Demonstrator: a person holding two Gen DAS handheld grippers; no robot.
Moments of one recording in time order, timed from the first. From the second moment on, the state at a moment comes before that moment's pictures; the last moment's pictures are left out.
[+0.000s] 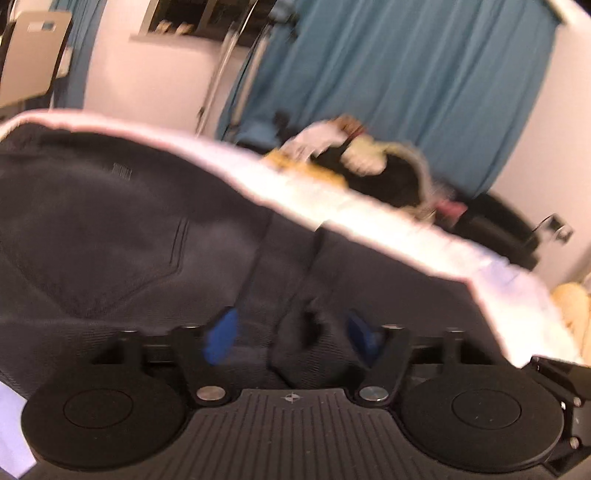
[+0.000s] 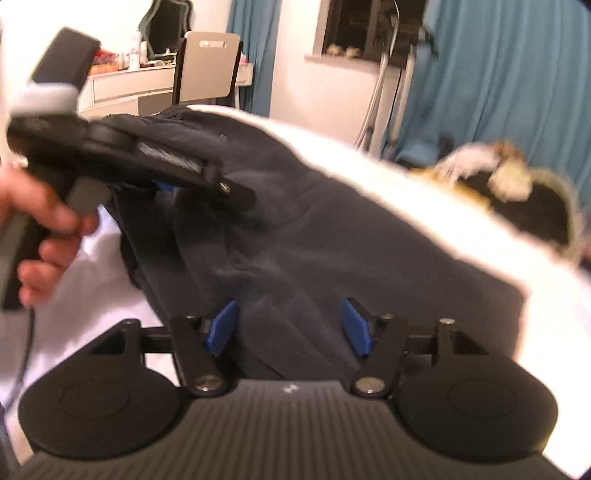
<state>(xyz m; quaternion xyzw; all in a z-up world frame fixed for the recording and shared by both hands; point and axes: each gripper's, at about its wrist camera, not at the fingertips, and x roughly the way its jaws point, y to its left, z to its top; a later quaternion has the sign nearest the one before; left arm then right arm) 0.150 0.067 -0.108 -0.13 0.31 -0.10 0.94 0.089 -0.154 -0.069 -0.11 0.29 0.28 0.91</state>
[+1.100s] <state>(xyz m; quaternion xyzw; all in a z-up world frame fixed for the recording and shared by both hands) 0.102 0.088 -0.078 -0.20 0.27 -0.09 0.94 0.088 -0.155 -0.060 -0.07 0.28 0.29 0.91</state>
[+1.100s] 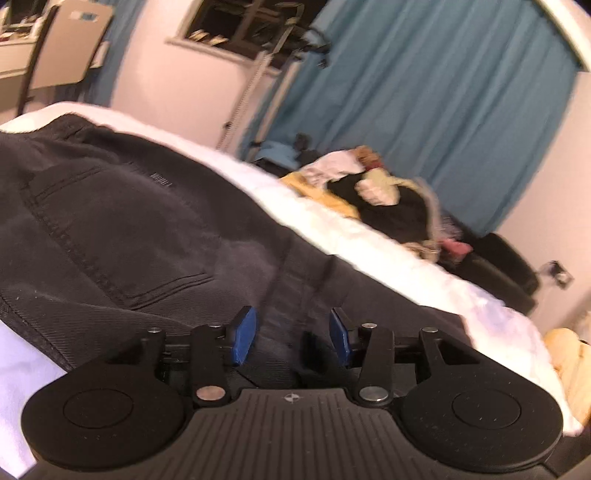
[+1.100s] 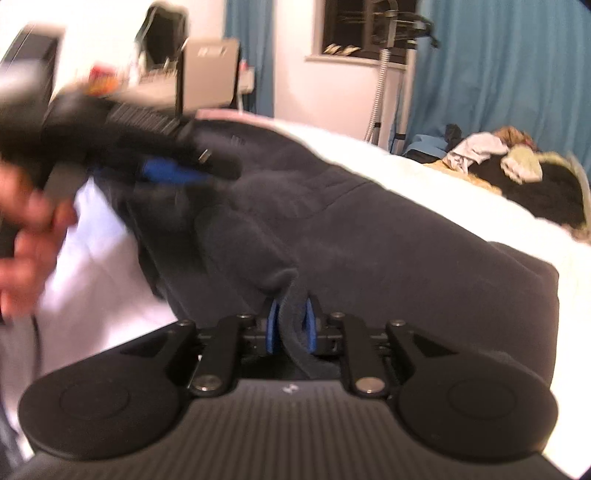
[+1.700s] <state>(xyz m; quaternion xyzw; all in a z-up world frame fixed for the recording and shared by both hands) 0.123 0.058 -0.105 -0.13 0.27 -0.13 0.94 0.256 -0.184 -0.021 0.14 0.34 0.24 0.90</state>
